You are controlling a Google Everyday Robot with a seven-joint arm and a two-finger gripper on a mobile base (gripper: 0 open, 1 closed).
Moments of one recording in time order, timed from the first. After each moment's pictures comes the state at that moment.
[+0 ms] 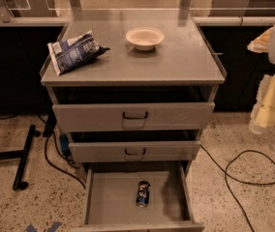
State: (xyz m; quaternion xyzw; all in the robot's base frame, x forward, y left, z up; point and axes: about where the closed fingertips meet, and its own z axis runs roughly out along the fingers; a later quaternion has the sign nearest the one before) arm 0.438 -0.217 0.976 -0.60 0.78 -0.03 0.16
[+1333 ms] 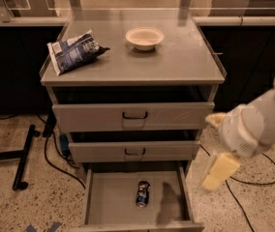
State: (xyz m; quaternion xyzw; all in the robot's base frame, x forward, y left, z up) arm 0.418 -0.166 0.796 -0.59 0.78 0.09 0.20
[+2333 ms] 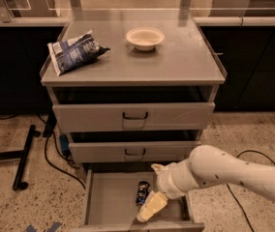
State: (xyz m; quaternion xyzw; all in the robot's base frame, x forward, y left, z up) arm 0.428 -0.037 0.550 -0.54 0.77 0.25 0.23
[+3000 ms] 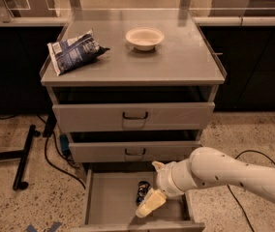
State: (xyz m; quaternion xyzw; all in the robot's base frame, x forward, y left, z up) arm 0.443 -0.035 0.545 -0.53 0.77 0.24 0.26
